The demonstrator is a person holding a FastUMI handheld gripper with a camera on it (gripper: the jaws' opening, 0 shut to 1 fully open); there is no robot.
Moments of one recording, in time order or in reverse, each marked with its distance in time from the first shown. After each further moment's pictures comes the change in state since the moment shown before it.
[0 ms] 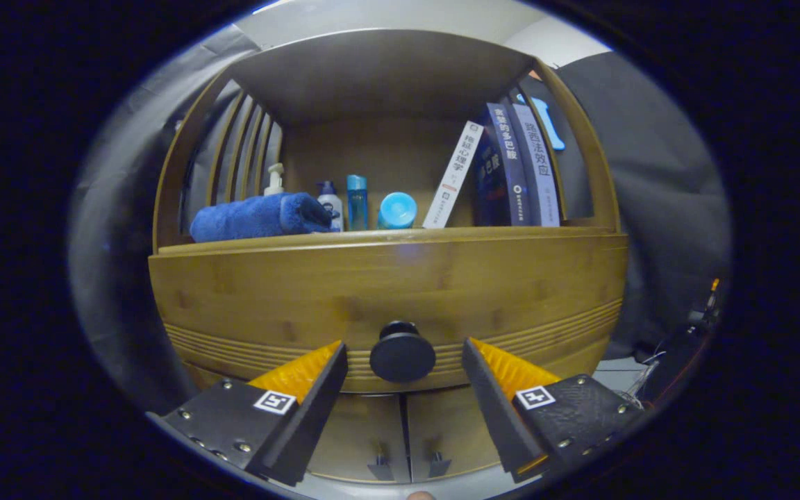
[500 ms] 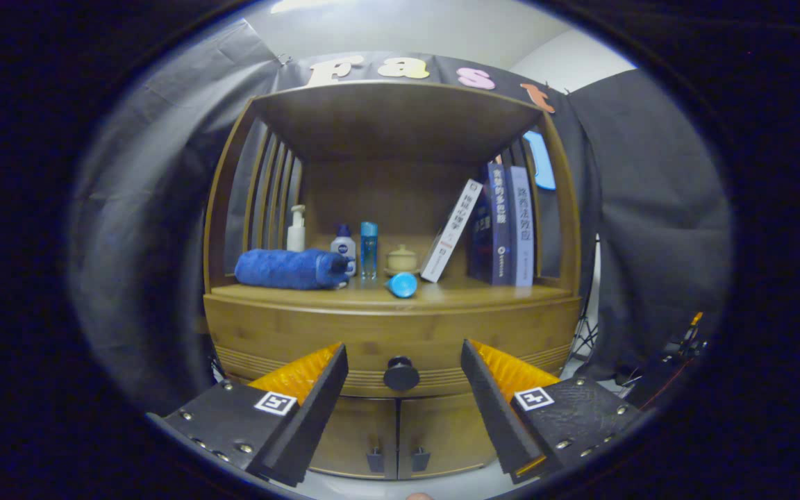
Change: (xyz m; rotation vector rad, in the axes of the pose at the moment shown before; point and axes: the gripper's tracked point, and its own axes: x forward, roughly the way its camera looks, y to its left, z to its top) arm -0.096 -0.005 0.097 -0.062 -0.075 0.018
